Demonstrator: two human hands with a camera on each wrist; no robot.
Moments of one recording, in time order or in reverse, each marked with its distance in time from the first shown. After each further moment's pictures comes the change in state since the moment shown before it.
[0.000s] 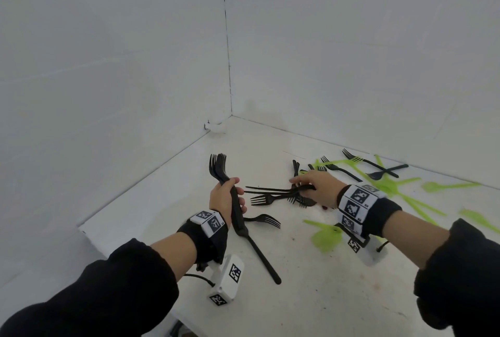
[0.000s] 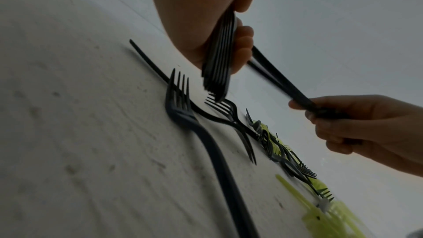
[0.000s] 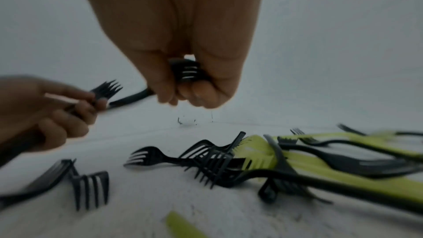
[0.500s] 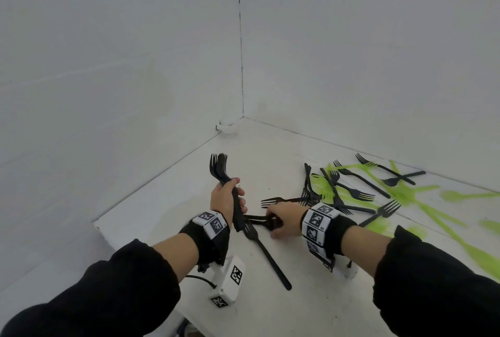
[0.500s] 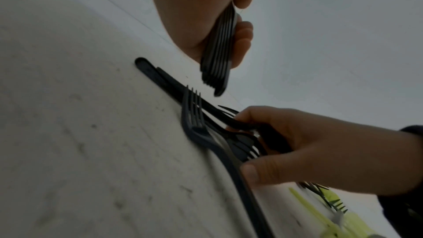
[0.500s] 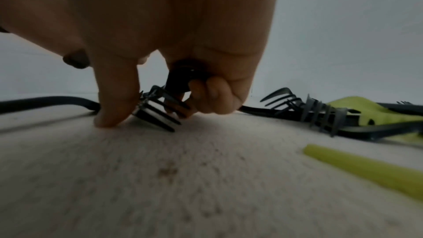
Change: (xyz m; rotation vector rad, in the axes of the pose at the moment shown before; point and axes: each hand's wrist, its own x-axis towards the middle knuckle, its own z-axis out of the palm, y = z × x) left_hand 0.001 0.008 -0.013 -0.020 0.031 0.080; right_hand 0.030 -0.044 0.071 -0.254 -0.301 -0.091
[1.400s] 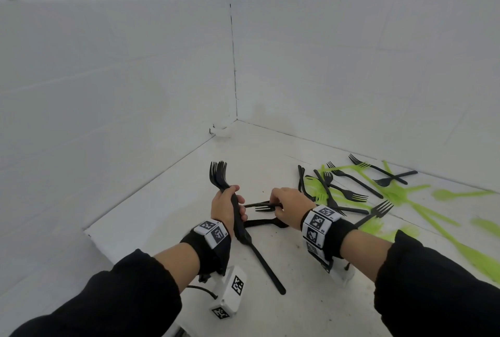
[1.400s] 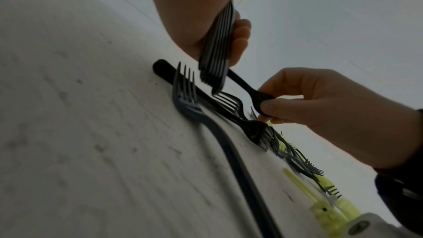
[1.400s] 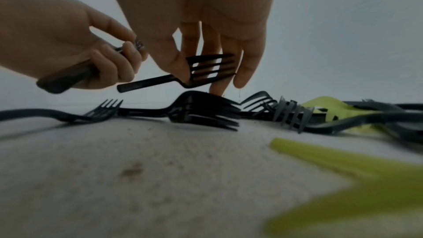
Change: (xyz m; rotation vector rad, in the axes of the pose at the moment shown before) left_hand 0.001 -0.016 0.008 0.000 -0.005 -0.023; right_hand -0.002 0.019 -0.005 0.136 0.399 0.011
